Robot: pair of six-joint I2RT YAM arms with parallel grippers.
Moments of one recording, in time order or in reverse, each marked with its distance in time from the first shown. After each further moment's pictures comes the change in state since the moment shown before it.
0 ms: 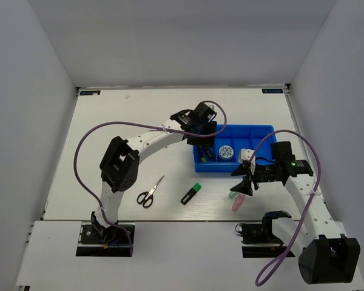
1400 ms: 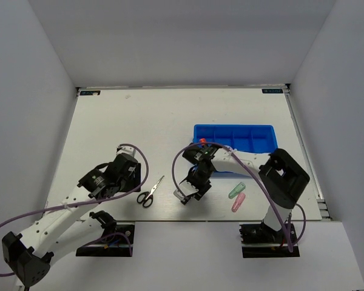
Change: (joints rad) left arm 0.141 -1.230 -1.054 -0.243 -0.278 0.016; right arm 0.834 0.811 0.387 0.150 0.583 -0.510
